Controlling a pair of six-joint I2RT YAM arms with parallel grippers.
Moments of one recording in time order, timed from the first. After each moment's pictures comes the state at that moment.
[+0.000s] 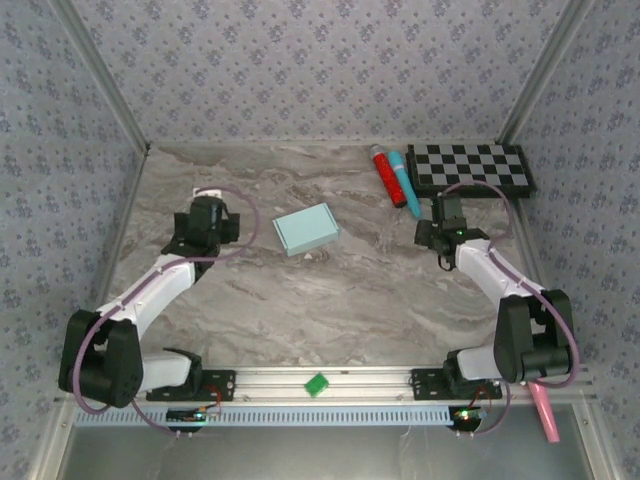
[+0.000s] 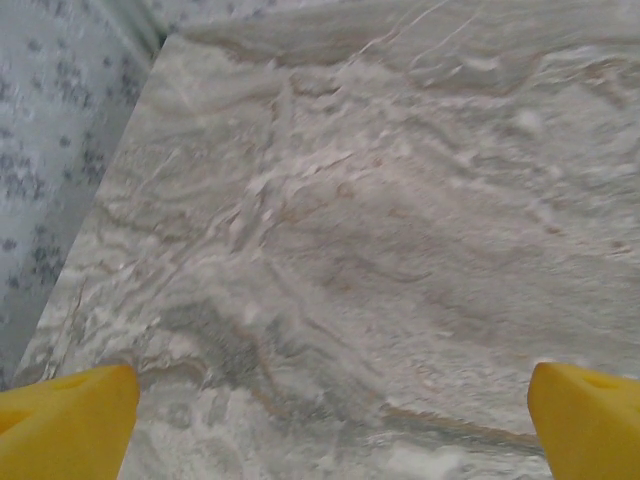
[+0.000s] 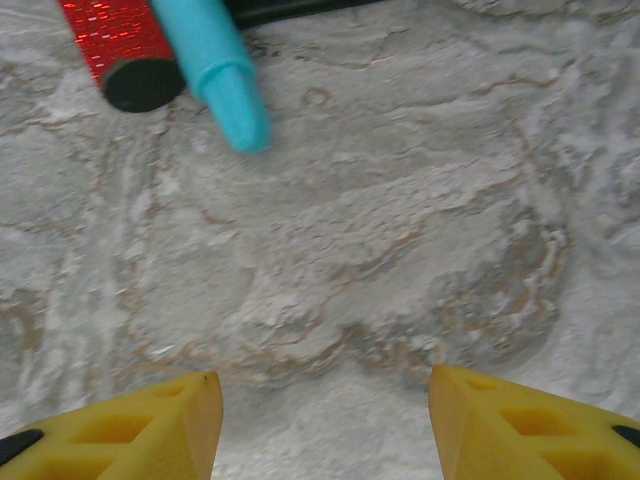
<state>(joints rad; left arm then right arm) -0.27 1.26 0.74 -0.14 -0.45 -0.08 0.14 1.37 0.81 -0.34 0.21 0.27</state>
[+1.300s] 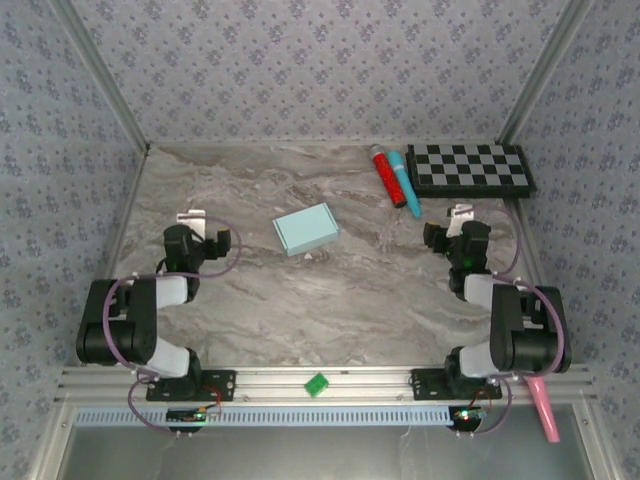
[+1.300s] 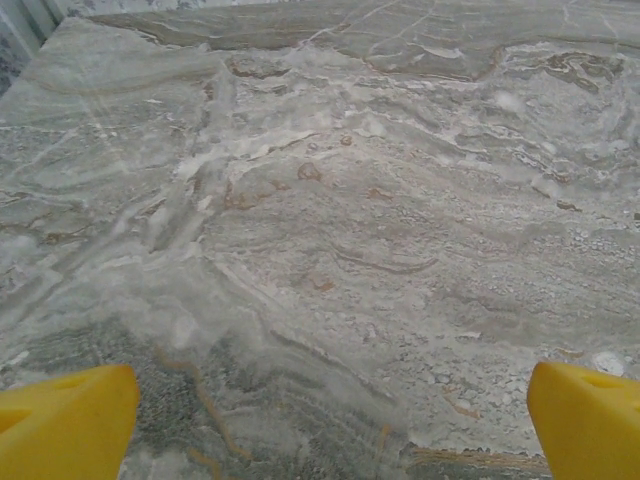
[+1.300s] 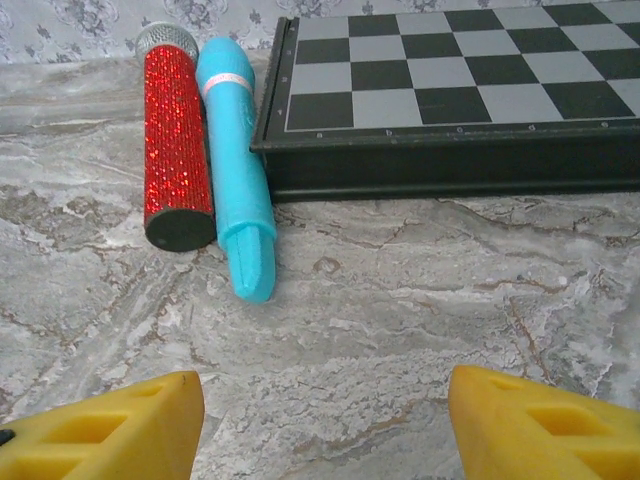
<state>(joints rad) -0.01 1.47 0.40 0.62 0.01 0.03 -0.07 1.42 0.41 0.60 -0.10 0.01</state>
